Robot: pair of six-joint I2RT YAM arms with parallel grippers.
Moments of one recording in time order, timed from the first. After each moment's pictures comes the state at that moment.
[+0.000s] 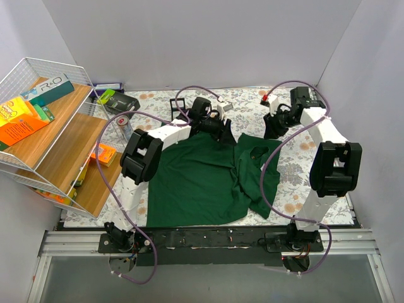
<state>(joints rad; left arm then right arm) -0.58 2.26 1.71 -0.09 0.86 -0.16 -0.01 1.82 1.48 -0.84 -0.61 -0.71</state>
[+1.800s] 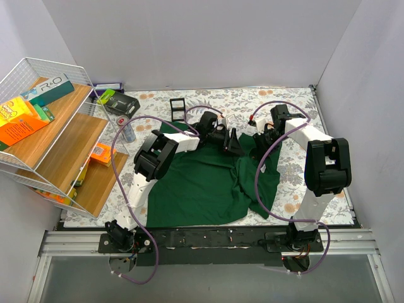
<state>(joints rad) -0.63 2.42 1.65 0.23 0.96 -0.67 0.15 1.81 1.26 -0.80 -0.45 -0.47</state>
